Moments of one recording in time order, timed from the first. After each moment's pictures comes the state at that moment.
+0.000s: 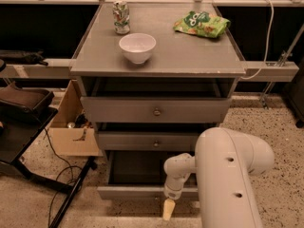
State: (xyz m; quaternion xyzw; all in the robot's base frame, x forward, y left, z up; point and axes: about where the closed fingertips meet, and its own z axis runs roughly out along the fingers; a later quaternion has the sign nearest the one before) arm 0.475 -0.082 0.201 0.60 -0.79 -0.15 0.07
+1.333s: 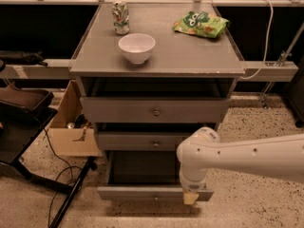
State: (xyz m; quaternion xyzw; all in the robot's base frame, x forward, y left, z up) arm 0.426 -0.124 0.474 0.69 -0.72 -0.04 0.03
